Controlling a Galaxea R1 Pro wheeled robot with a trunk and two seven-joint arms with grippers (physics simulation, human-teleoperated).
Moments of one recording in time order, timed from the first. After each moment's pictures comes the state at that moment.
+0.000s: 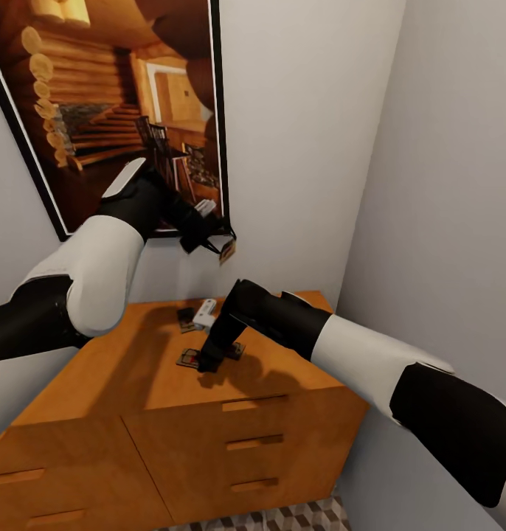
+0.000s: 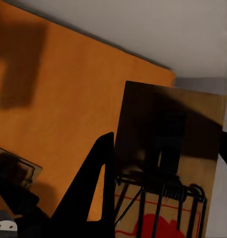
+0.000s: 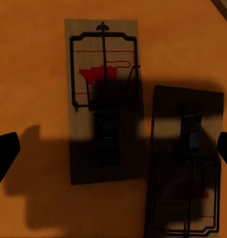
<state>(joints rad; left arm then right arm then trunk) -1.69 -0.14 0.18 -0.42 1.64 1.02 1.35 -1.33 0.17 1.18 -0.84 -0.27 0.94 0.71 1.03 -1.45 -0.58</state>
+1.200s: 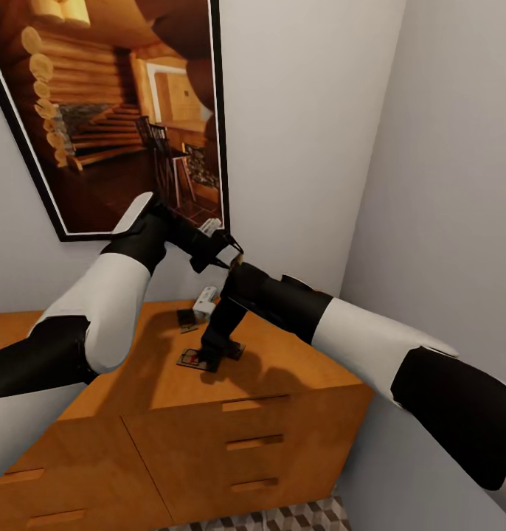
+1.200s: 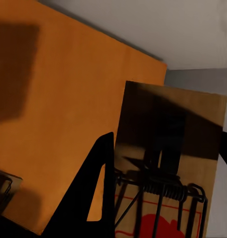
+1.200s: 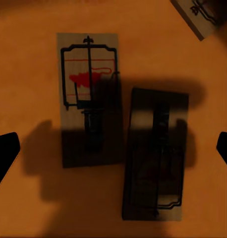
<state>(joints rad) -1.52 -0.14 0.11 -0.55 1.70 1.01 1.23 -1.41 0.17 1.19 -0.84 -0.26 1.00 0.77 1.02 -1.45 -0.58</state>
